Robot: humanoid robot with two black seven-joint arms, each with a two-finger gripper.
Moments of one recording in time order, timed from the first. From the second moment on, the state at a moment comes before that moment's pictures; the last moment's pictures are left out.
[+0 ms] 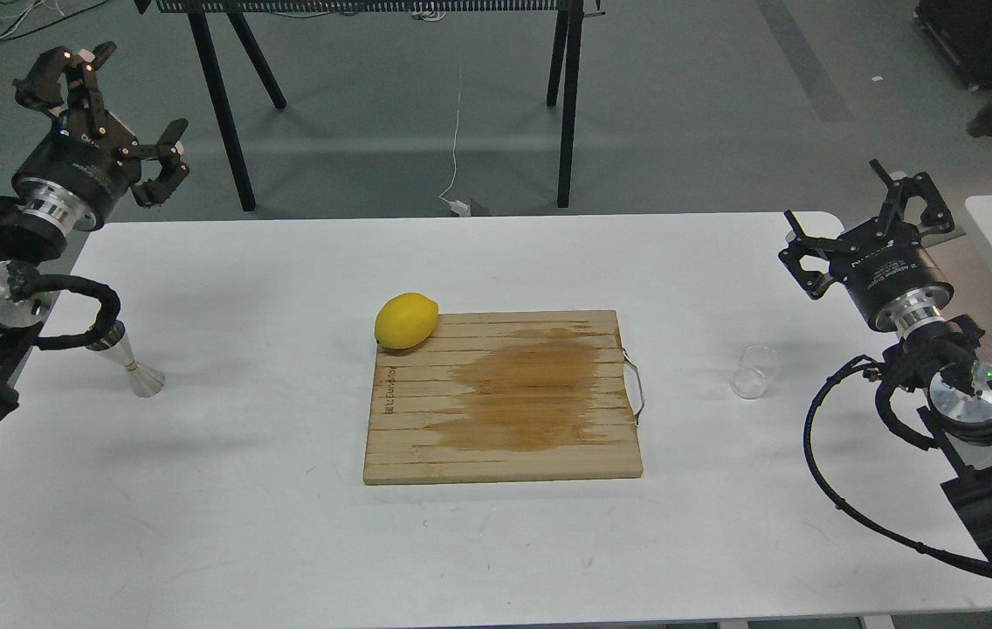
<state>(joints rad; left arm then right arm) -0.79 0.52 -0.78 -0.66 0.08 -0.40 -0.28 0.40 -0.33 1.26 0.96 -0.02 0.28 0.04</state>
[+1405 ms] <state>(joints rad) -0.81 0.64 -0.76 -0.81 0.14 -0.45 -0.30 0.41 -0.33 1.27 0.97 -0.02 0.28 0.05</state>
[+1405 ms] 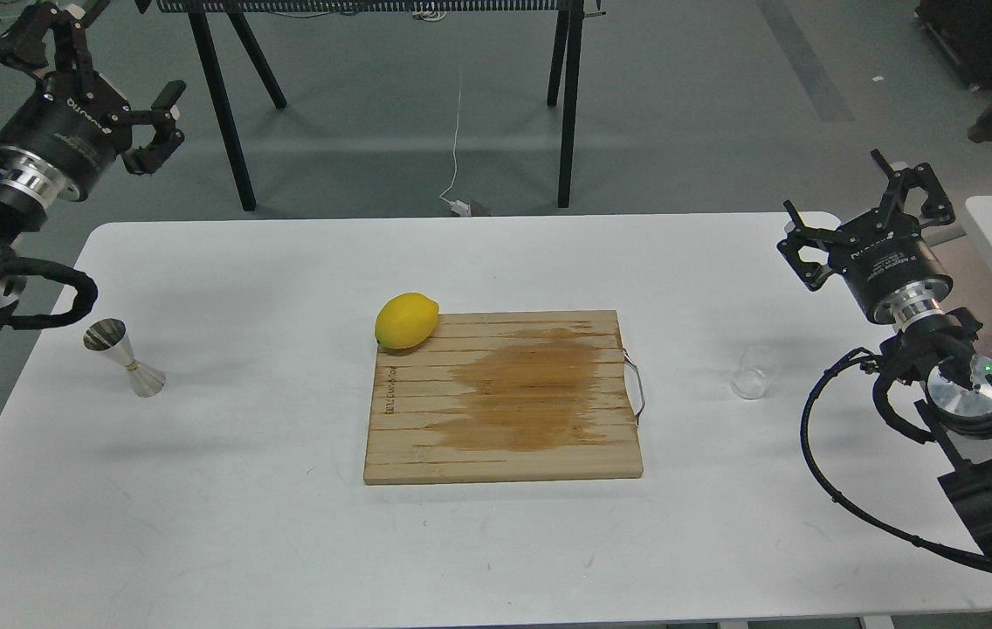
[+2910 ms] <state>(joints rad) -0.35 1.20 -0.35 -1.45 1.26 0.28 -0.24 0.42 -0.32 1.31 0.97 -0.02 0.28 0.05</state>
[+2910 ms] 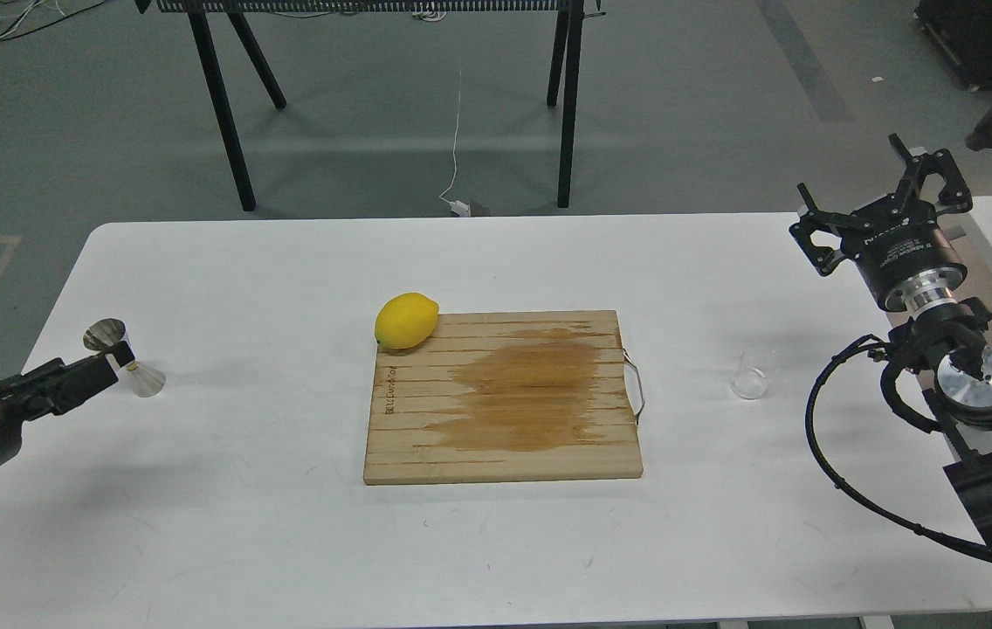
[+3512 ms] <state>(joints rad) -0.35 0.86 -0.36 -0.99 1.49 0.34 -0.18 0.42 -0.32 1.30 0.97 -0.02 0.28 0.05</state>
